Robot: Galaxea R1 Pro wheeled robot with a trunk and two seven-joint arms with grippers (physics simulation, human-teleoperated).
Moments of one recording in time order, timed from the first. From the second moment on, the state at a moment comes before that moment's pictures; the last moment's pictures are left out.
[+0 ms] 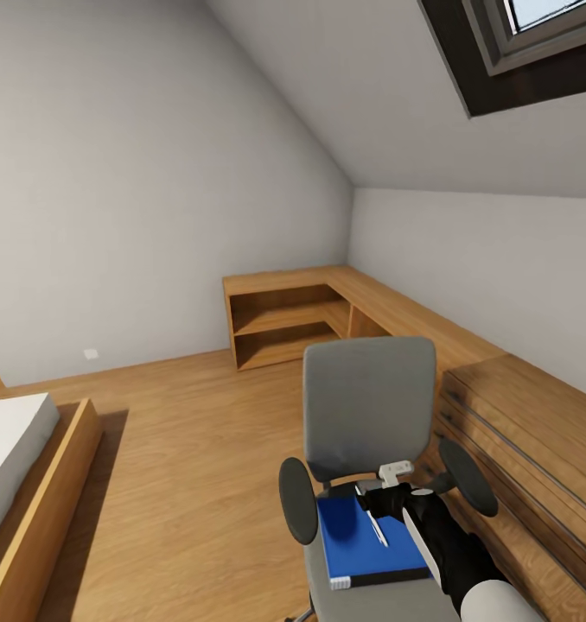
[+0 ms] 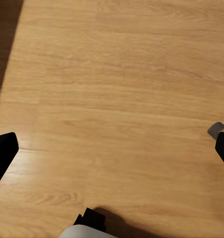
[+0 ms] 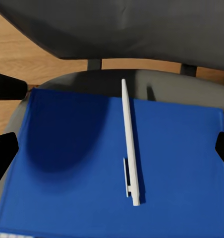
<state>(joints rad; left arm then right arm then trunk) 0.01 -0.04 0.16 -0.41 0.22 -0.42 0.06 -0.52 -0.02 0.07 -0.75 0.10 0.46 0.17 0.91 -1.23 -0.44</state>
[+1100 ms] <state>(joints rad) 0.01 -0.01 0.16 -0.42 0.23 -0.42 0.06 -0.78 0.03 0.07 -0.59 0.09 0.79 0.08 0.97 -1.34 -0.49</state>
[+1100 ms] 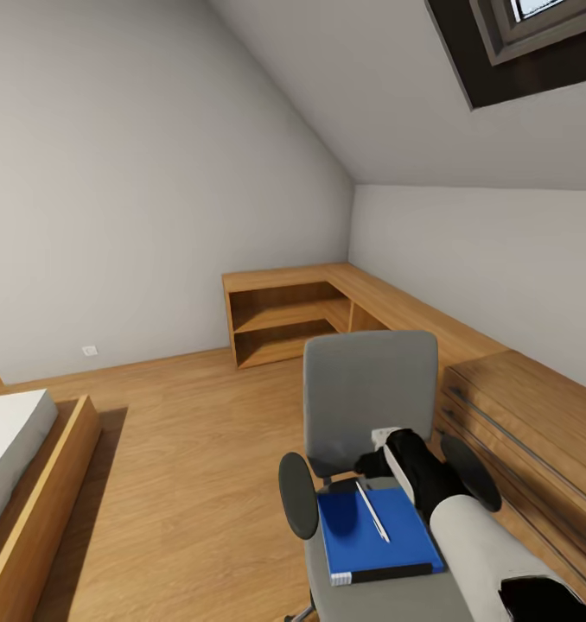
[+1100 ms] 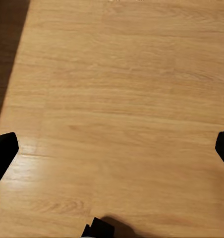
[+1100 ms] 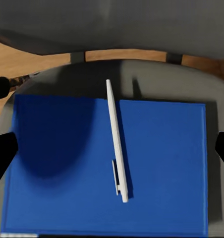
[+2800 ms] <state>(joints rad) 0.01 0.01 0.33 -1.26 0.32 0.58 0.04 -0.80 0.02 0.06 -0.52 0.09 0.78 0.09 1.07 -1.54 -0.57</state>
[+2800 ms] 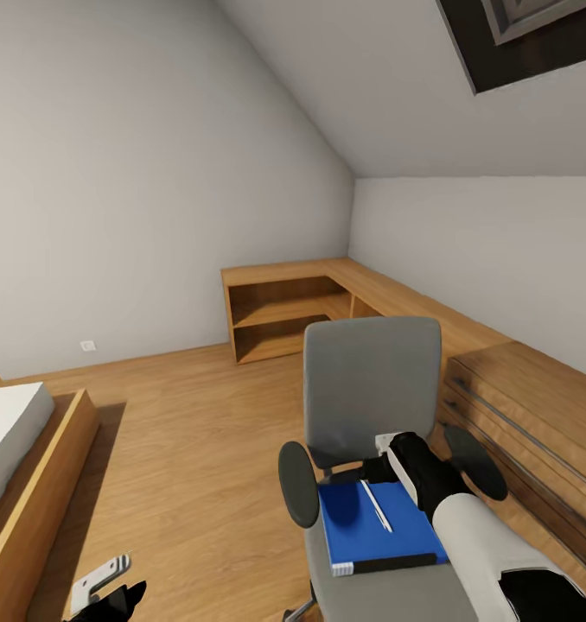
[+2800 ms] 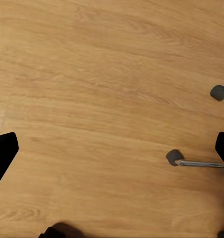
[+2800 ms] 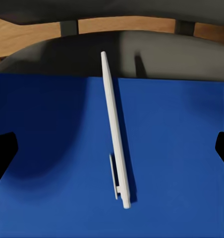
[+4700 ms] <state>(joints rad) 0.01 -0.03 0.34 -1.10 0.31 0.43 0.04 -0.80 0.02 0.07 -0.42 0.09 0.77 0.08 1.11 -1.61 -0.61</state>
